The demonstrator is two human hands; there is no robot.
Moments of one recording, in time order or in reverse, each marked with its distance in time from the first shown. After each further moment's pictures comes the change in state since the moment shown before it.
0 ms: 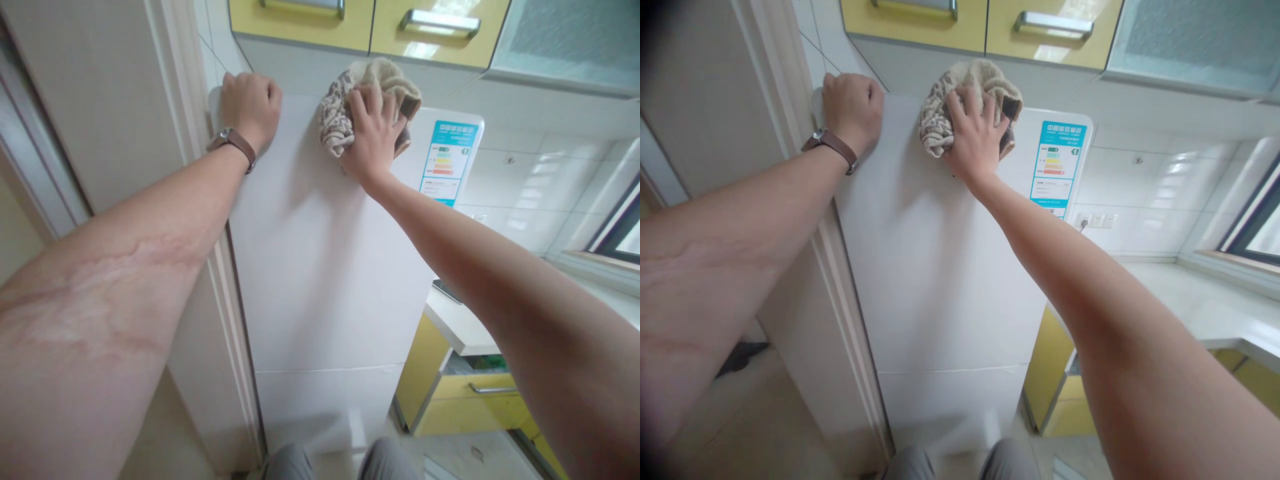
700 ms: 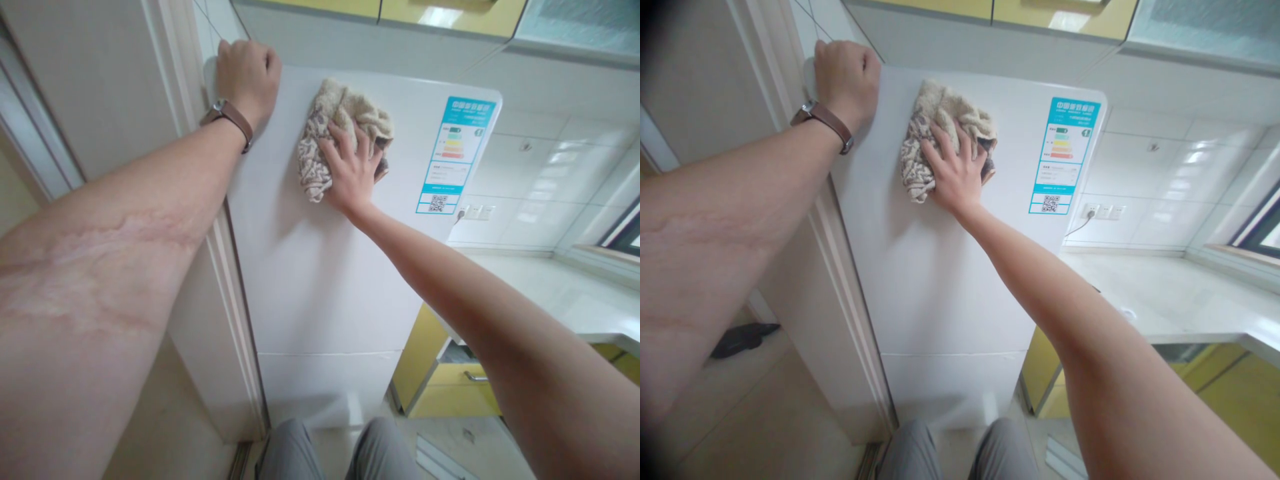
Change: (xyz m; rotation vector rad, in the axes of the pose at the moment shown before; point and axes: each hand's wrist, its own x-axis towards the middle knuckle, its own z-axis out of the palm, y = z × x) left_hand 0.003 0.005 -0.002 -0.032 -0.047 -0.055; right_hand -0.080 -0.058 -0.001 0.138 -0.107 -0.064
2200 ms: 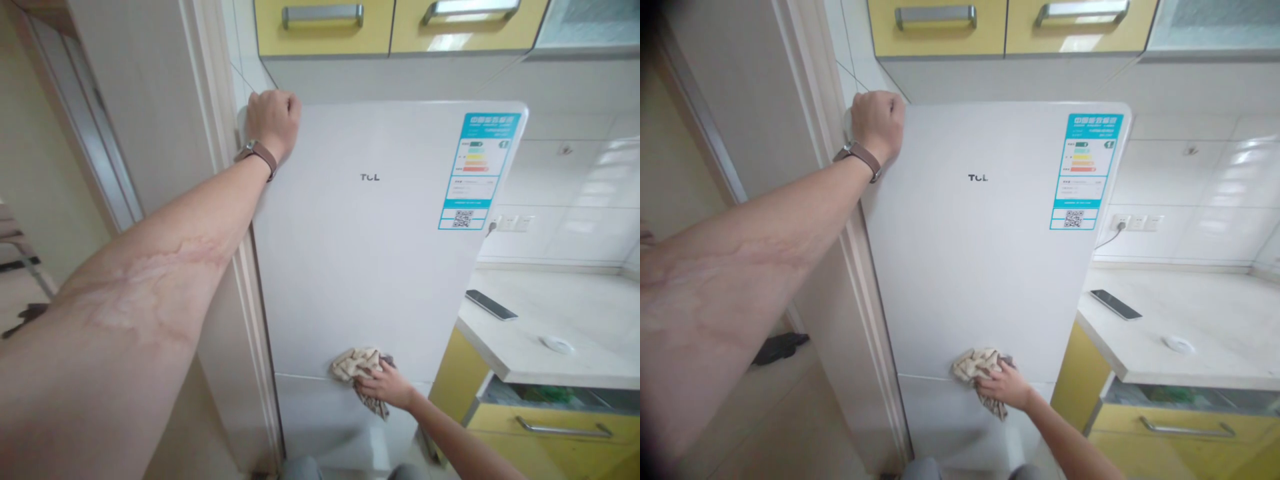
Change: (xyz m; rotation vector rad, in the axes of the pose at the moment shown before) left_hand -0.004 -0.005 -0.006 0.038 -0.046 0.017; right_hand -0.487 -0.044 0.000 0.444 -0.619 -0.607
